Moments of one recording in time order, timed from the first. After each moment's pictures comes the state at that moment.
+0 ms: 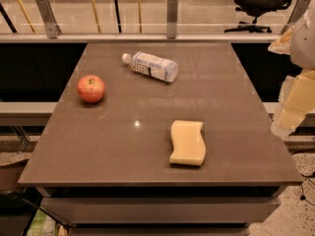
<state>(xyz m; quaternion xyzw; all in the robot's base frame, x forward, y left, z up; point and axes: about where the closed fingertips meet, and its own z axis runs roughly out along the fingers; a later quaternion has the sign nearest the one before) 0.438 -0.214 0.984 -0.60 0.78 -0.04 0.17</state>
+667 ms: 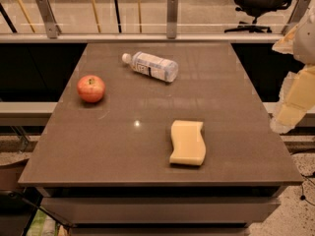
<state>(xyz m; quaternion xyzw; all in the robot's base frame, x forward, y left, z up) 0.439 -0.217 0.987 -0.58 0.80 -0.03 0.17</state>
